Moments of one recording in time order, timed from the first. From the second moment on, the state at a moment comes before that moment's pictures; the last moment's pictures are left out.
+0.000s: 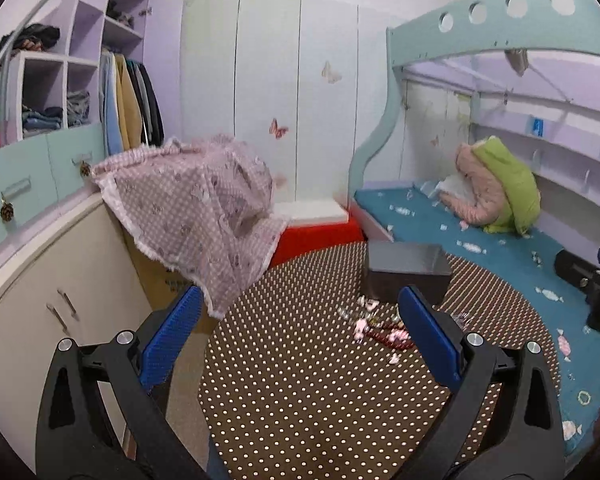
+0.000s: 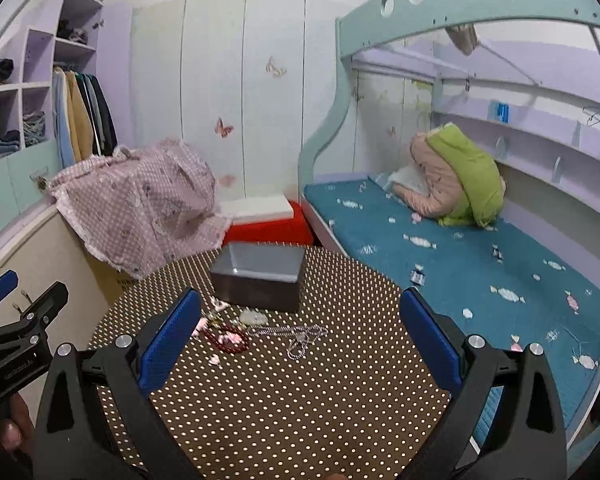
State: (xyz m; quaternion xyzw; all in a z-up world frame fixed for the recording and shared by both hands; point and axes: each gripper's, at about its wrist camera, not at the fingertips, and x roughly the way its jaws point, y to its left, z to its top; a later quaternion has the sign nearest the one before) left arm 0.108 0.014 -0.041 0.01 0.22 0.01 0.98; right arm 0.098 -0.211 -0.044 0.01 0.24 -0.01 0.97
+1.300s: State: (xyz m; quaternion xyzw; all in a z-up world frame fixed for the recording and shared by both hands) left arm 0.306 -0.034 -0.219 0.07 0.45 -0.04 0.89; right arm 0.229 -0.271 -0.162 0.06 0.45 -0.01 0.89
